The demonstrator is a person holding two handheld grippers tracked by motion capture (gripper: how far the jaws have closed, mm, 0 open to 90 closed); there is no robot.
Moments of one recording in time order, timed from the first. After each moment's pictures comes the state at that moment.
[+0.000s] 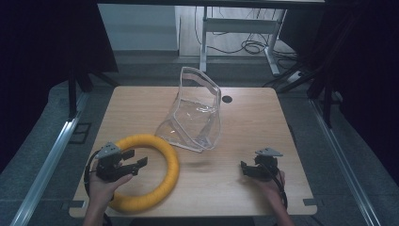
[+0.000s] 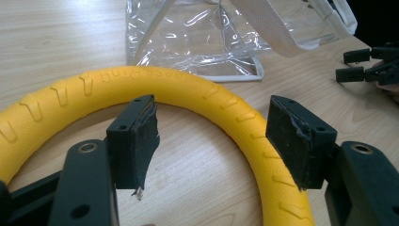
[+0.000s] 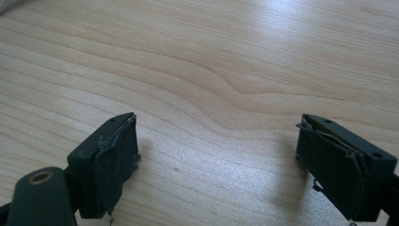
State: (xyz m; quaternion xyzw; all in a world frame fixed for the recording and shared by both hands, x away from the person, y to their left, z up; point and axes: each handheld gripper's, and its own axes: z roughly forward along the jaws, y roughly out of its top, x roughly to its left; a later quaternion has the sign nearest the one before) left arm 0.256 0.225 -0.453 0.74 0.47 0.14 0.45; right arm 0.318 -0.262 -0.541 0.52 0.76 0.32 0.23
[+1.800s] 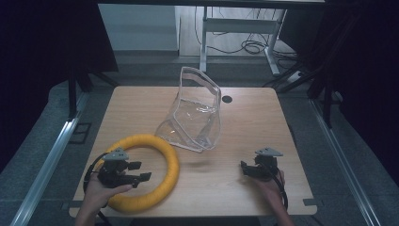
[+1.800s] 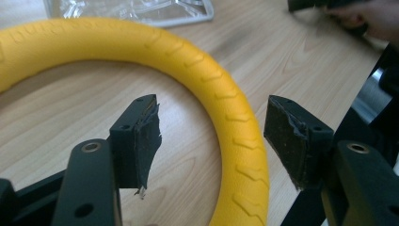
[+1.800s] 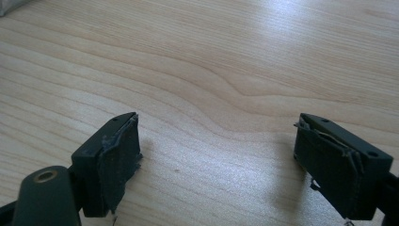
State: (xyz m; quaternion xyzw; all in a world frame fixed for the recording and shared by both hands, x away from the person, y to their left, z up) left arm 0.250 0.215 -0.451 0.83 0.40 0.04 0.39; right arm 0.319 -0.263 -0.541 0.52 0.76 0.32 0.23
